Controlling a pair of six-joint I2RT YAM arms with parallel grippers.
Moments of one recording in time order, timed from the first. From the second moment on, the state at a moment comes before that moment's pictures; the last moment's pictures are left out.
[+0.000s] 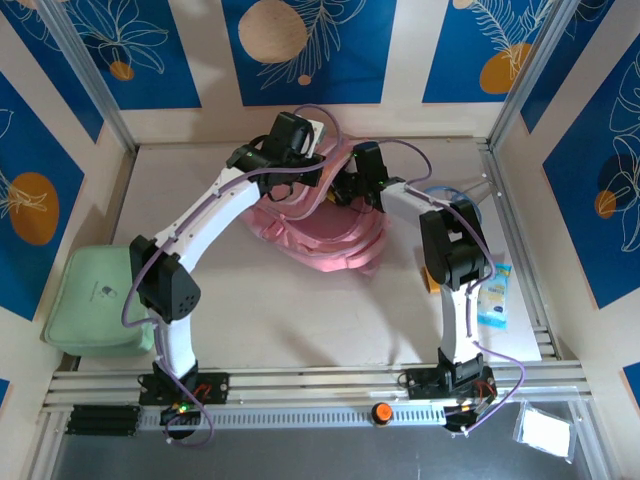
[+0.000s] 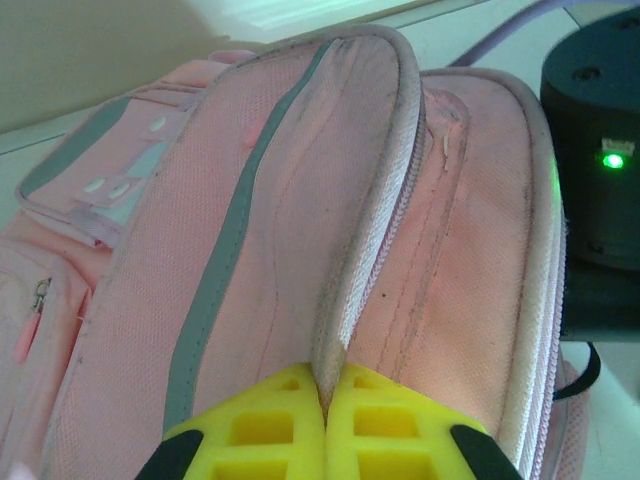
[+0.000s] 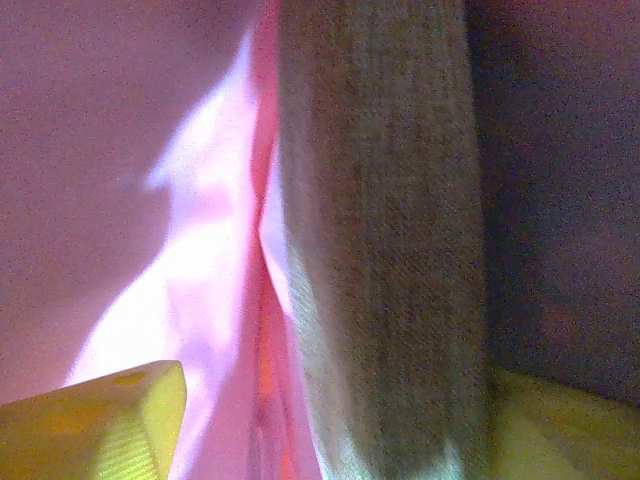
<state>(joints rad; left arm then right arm) -0.62 1.89 1.95 -0.77 -0.07 -0.20 0.38 2.08 1.47 0.01 -0.54 1.05</state>
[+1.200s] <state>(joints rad) -0.23 1.69 1.07 -0.17 0.34 -0.72 0.46 1.35 1.05 -0.48 0.09 0.89</state>
